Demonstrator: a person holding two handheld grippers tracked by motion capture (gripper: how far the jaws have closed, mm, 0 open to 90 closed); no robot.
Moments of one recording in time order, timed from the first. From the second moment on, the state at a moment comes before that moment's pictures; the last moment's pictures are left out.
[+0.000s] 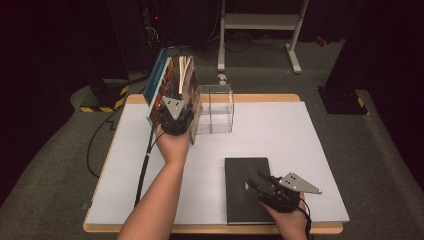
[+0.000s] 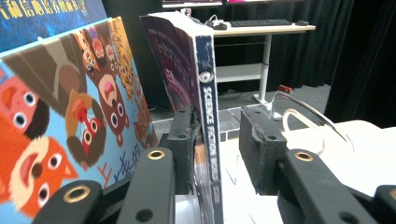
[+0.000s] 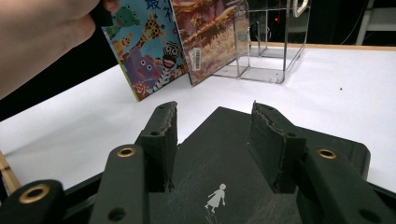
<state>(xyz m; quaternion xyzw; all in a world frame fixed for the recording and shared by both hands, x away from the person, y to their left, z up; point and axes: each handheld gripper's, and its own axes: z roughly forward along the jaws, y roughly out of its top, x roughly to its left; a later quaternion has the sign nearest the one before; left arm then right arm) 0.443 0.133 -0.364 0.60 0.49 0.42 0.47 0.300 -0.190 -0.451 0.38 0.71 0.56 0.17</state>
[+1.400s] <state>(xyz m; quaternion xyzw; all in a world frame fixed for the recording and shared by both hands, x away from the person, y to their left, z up) 0.345 0.131 -0.462 0.74 0.39 0.19 0.52 0.326 -0.228 -0.471 0.45 0.74 0.46 0.19</state>
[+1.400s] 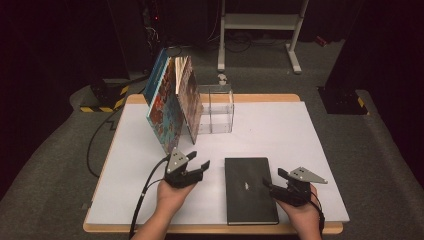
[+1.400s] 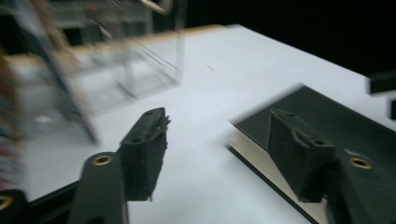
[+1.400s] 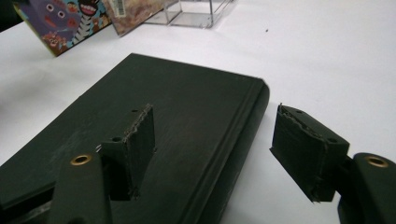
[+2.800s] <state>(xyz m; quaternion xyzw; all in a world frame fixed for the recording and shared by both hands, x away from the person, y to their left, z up) 0.335 0.163 -0.489 0.75 0.39 0.13 0.51 0.322 -0.134 -0.486 0.45 0.78 0.43 0.09</state>
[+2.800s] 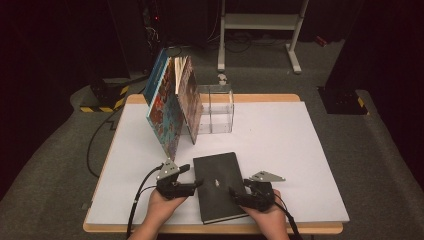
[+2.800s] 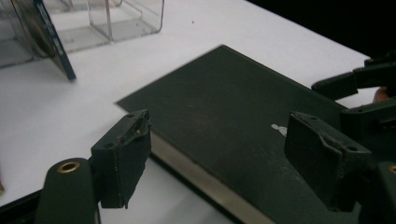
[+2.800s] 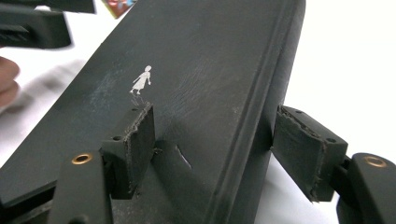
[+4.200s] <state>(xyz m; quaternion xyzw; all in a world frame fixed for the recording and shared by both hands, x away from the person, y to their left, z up) 0.342 0.134 -0.475 0.79 0.37 0.09 0.48 0.318 -0.160 -0.490 0.43 0.76 0.47 0.10</state>
